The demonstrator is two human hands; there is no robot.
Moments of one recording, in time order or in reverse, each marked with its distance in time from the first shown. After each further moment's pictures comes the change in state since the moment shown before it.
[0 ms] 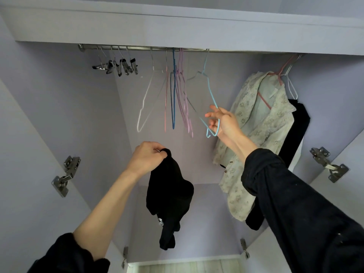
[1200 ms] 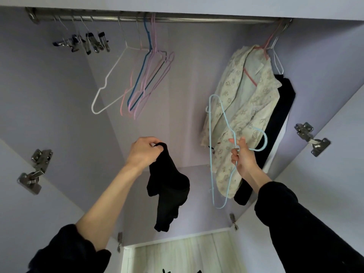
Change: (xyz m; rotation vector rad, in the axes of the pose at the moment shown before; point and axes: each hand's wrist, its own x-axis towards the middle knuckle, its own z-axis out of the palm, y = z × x) left_hand 0.020 -0.020 0.052 -0.082 -0.026 -0.047; right_hand -0.053 0.098 -0.131 -0.104 0.323 0.187
